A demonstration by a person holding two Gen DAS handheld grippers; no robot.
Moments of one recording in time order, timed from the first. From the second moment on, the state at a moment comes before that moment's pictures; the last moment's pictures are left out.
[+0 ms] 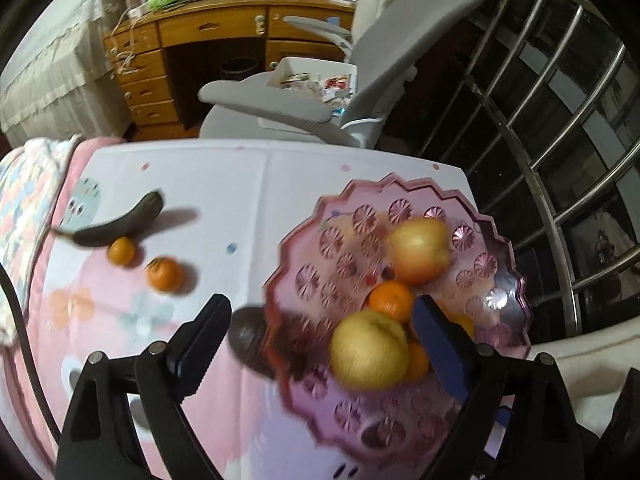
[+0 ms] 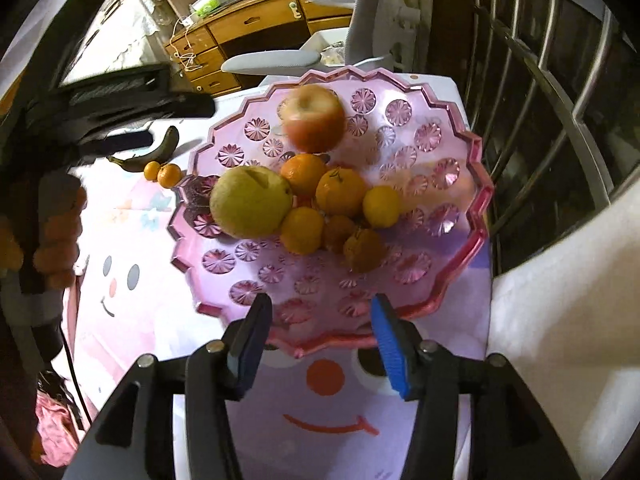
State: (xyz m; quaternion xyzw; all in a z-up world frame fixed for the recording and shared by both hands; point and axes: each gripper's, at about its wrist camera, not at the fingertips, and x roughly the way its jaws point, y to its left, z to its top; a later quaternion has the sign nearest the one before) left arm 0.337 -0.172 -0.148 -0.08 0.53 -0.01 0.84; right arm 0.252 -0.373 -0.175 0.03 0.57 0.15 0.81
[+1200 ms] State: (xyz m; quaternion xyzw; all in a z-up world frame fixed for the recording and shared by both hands) left arm 0.162 0.030 -0.166 -0.07 0.62 -0.08 0.78; right arm 0.158 -0.287 -0.212 0.27 0.62 -0.03 0.74
